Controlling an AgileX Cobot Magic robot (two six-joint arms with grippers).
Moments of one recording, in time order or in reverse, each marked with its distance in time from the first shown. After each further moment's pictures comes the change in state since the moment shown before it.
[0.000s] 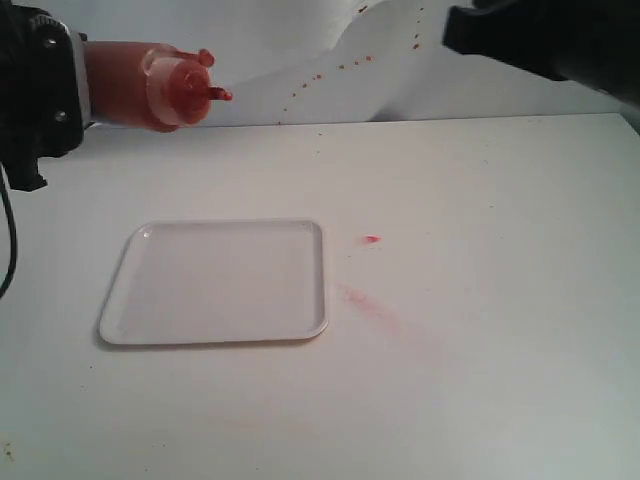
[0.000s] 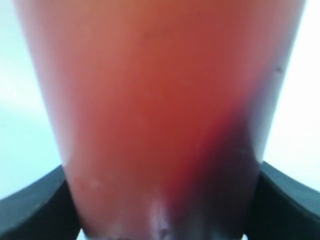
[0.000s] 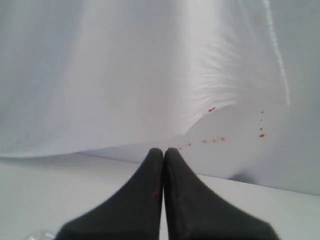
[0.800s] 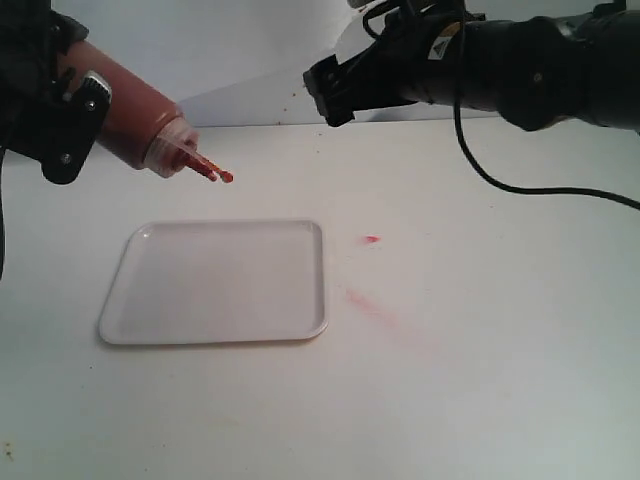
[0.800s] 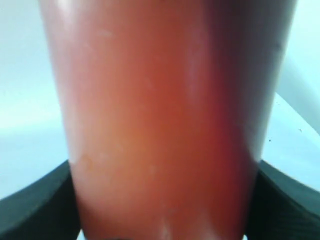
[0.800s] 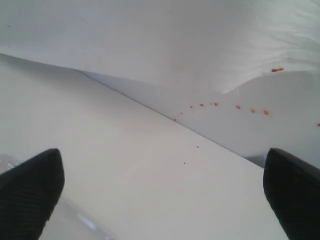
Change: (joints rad) left arm -0.103 0.000 0.000 0.033 0.282 0.469; right arm 0.052 0.461 -0.358 -0.147 0.157 -0.135
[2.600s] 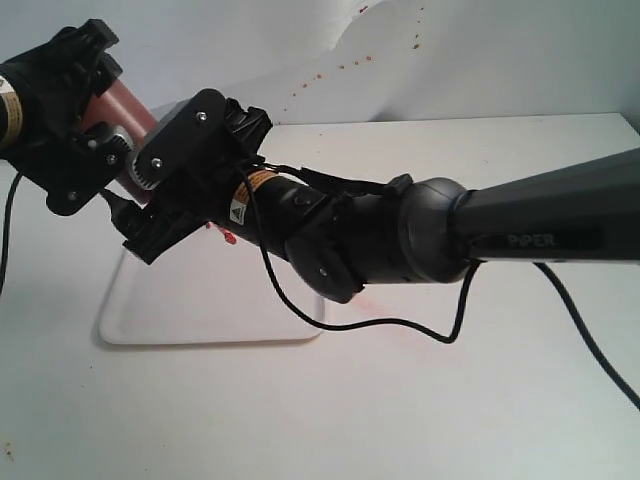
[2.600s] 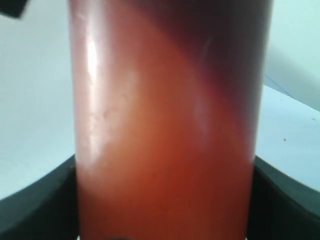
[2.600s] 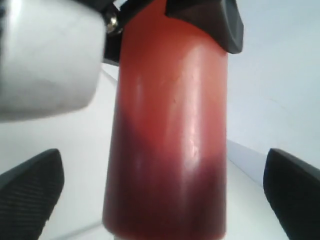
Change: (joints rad) left arm -0.029 0.070 0.000 0.000 0.003 0.265; right arm 0.325 0.343 -0.050 -0.177 -0.531 0.030
